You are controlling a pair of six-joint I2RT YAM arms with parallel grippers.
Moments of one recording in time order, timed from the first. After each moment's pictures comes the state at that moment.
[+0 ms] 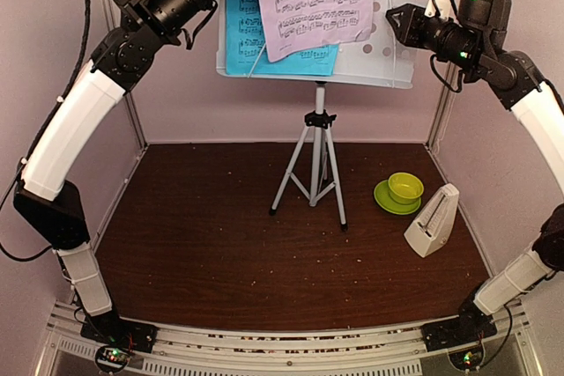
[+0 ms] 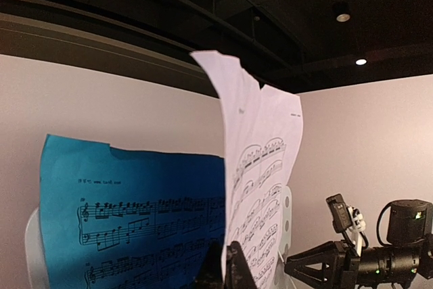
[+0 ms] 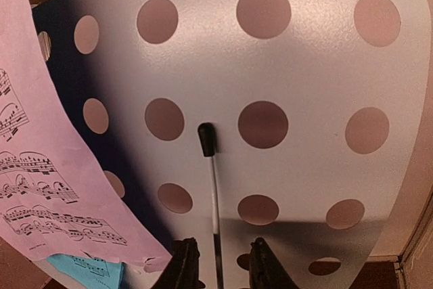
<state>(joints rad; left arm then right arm) -0.91 1.82 2.43 -0.05 -0.01 0.02 0.59 1.45 1.98 -0.45 0.25 0.13</state>
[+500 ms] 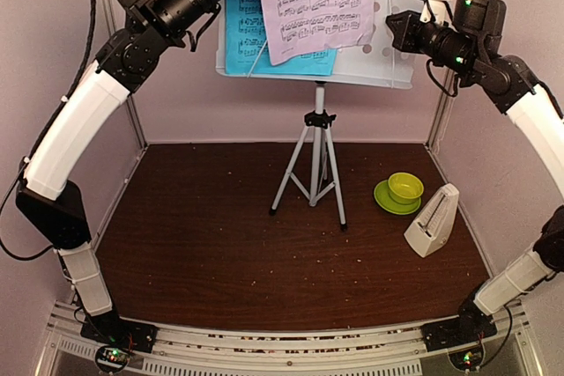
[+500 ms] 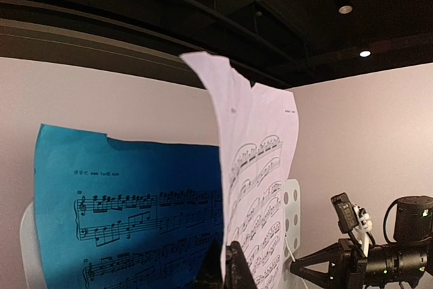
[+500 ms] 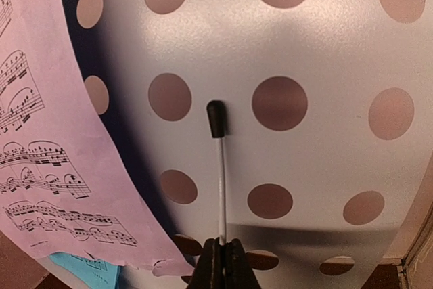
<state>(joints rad) -0.91 1.83 2.42 -0.05 -0.03 0.06 0.59 1.45 1.92 -0.41 0.21 0.11</state>
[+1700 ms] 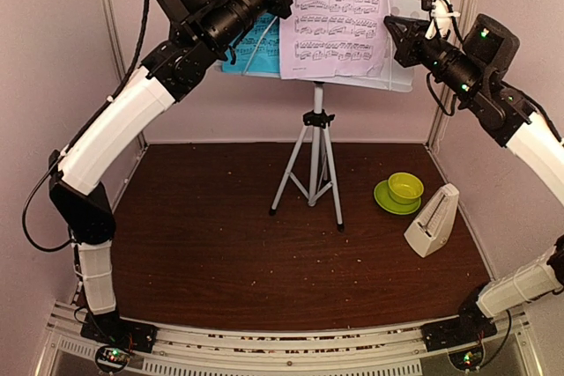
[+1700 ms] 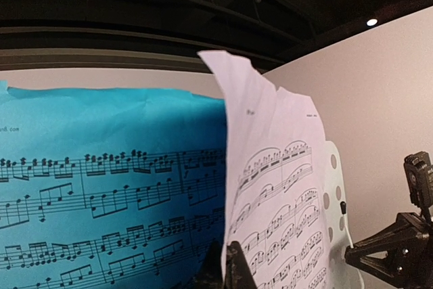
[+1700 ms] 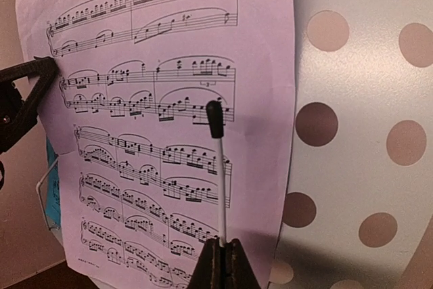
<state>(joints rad) -0.92 1.99 2.48 0.04 -0.06 0.24 0.58 1.29 1.57 0.01 0.04 -0.03</state>
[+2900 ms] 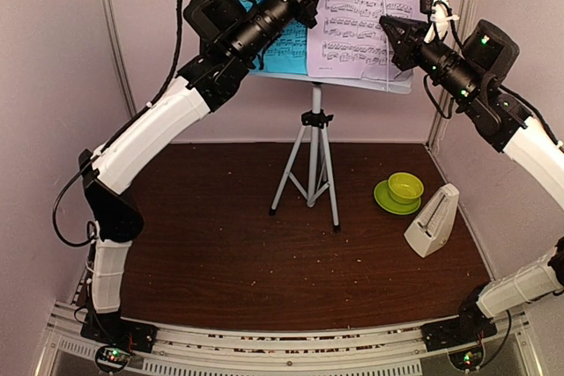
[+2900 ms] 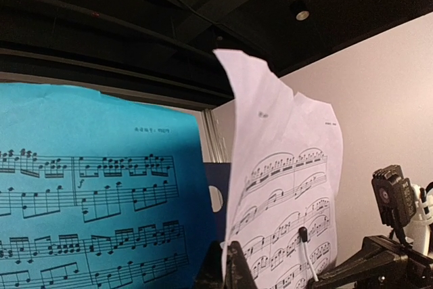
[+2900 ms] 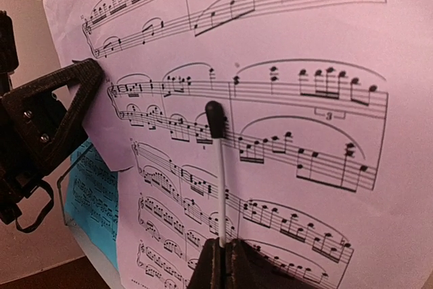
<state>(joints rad) -0.92 2.15 2.58 0.25 0.13 0.16 0.58 1.28 1.51 0.11 -0.05 -0.05</state>
